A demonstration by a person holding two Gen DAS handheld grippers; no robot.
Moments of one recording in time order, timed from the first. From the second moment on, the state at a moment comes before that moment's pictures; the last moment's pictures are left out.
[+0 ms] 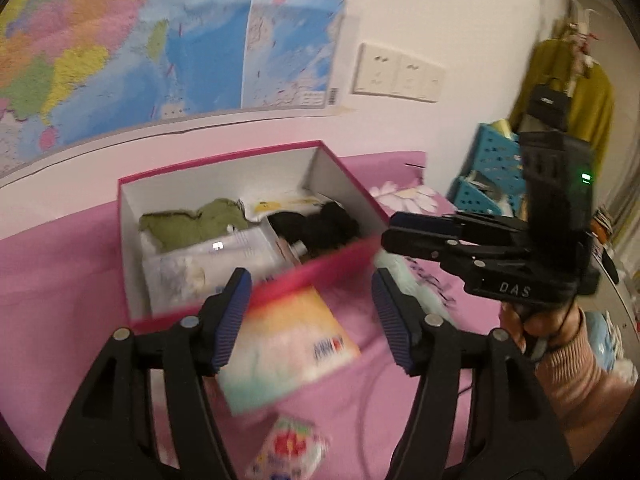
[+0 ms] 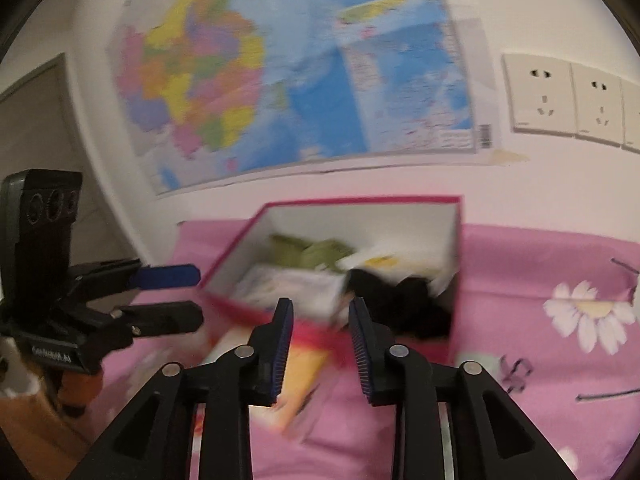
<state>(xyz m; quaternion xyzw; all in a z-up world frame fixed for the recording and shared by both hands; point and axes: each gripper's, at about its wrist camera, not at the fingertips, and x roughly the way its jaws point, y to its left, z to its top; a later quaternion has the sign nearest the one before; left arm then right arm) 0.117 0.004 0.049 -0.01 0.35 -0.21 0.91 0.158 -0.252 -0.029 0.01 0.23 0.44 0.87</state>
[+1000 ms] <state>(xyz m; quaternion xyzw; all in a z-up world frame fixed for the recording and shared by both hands) 0.025 0.057 -0.083 -0.12 0.49 -0.18 0.84 0.115 -0.161 -0.142 -0.02 0.38 0.52 0.76</state>
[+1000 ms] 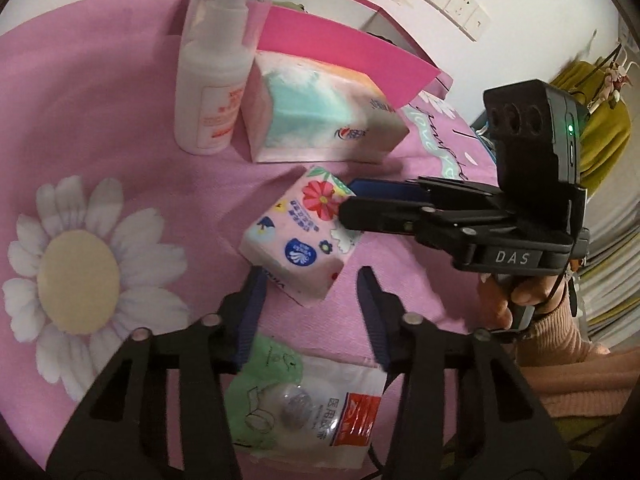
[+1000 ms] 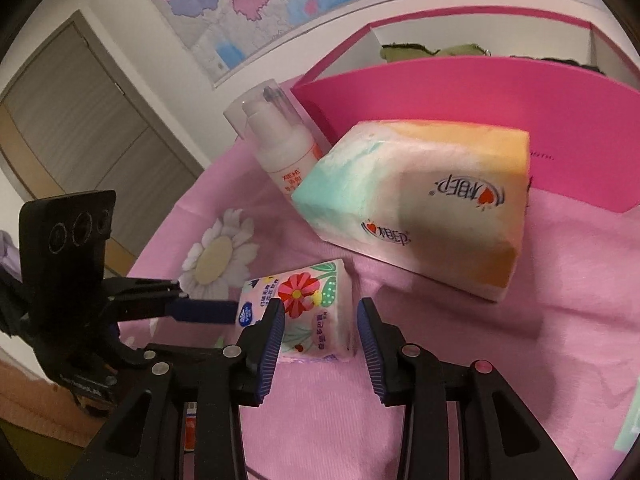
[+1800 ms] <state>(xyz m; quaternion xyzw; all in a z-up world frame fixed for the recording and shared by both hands) 0.045 0.010 -0.051 -0.08 0.46 -0.22 0.86 0.095 -0.214 -0.117 0.01 0.33 0.48 0.81</state>
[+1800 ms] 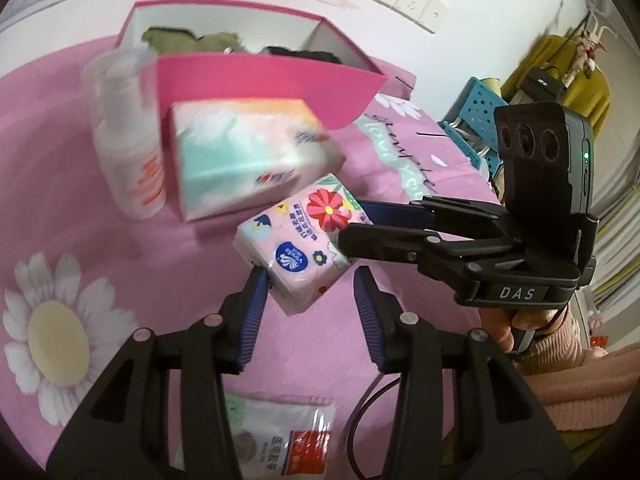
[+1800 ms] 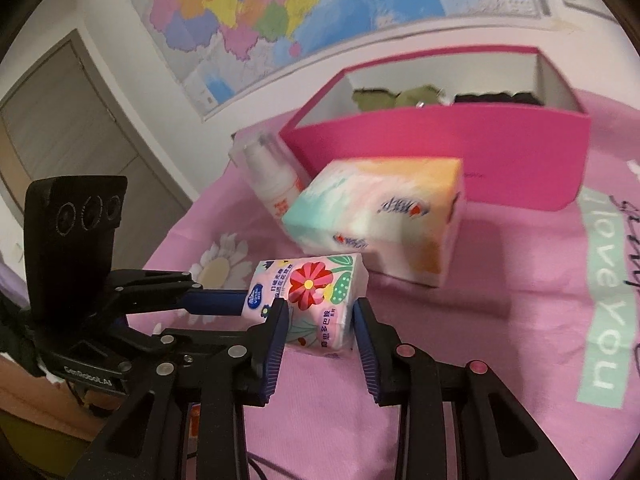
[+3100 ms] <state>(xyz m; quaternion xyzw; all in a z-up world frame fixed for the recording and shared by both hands) 0.082 -0.033 0.009 0.00 0.39 -0.24 0.89 0.112 -0.257 -0.068 0.05 0.26 0.44 0.86</state>
